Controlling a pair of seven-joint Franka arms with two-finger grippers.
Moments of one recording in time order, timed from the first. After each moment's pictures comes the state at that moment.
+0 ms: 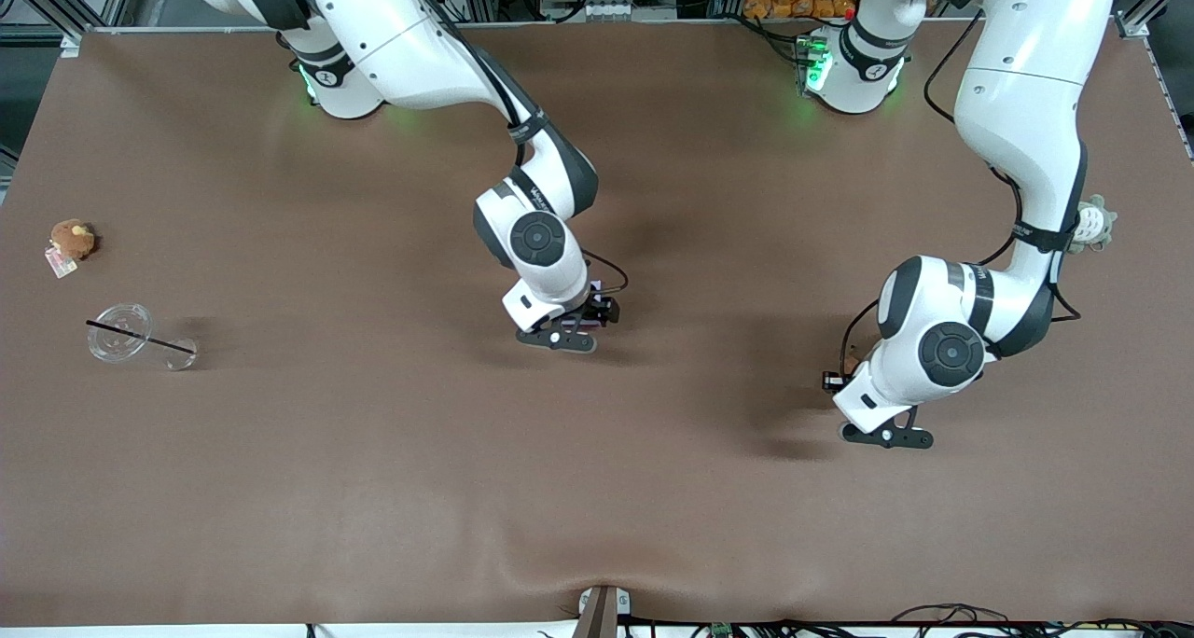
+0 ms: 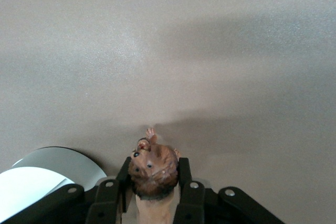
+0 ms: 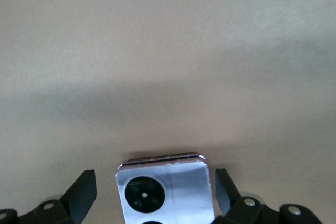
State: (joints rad) left arm -0.10 0.69 -0.12 -1.60 0.15 2.21 -0.18; right arm 0.75 0.79 -0.03 -1.54 0.15 2.37 0.78
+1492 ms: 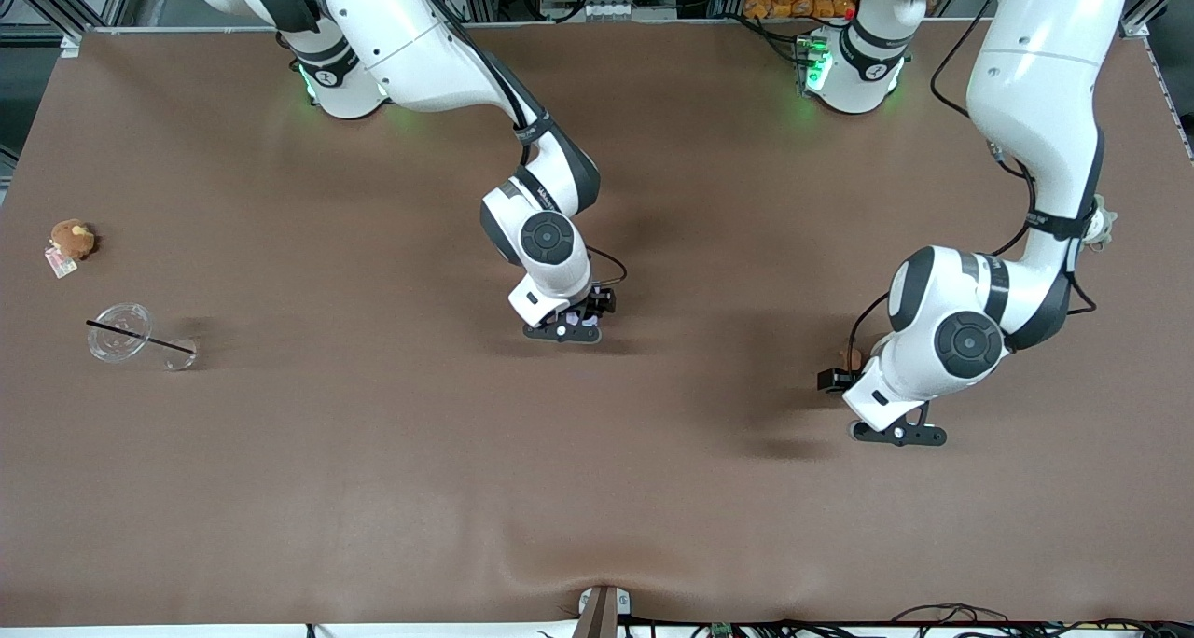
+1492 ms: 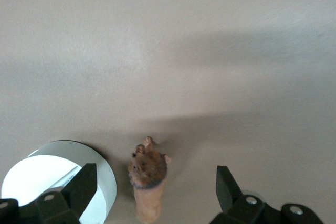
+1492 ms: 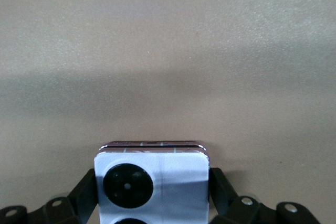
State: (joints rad) left arm -0.07 0.63 -0.16 -1.59 0.15 2.18 -0.20; right arm 0.77 0.80 -0.03 -1.58 0.14 2.37 0.73
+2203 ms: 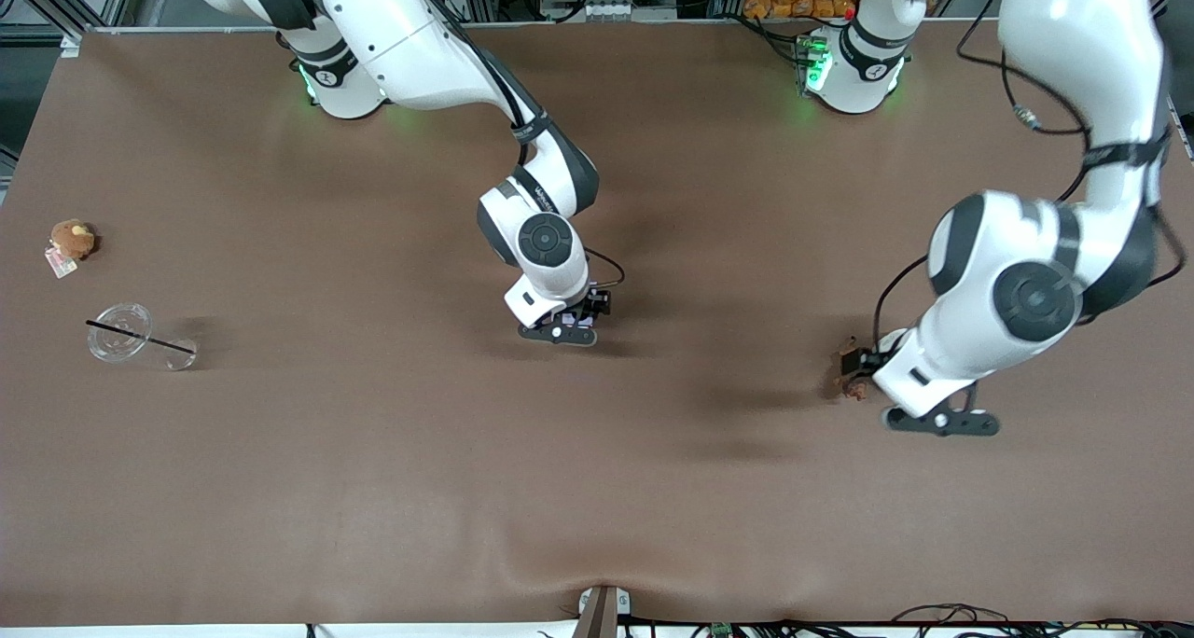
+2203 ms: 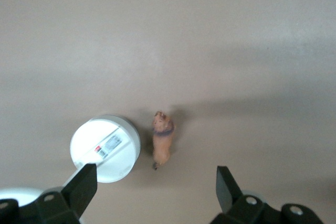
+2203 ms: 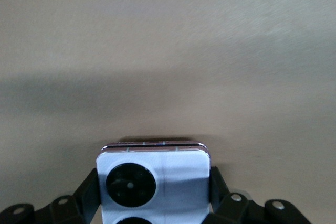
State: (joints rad) left arm -0.07 0.44 -0.17 -1.50 0.15 1.91 -0.20; right arm 0.75 0.77 -0.05 -1.56 0.14 2.28 0.76
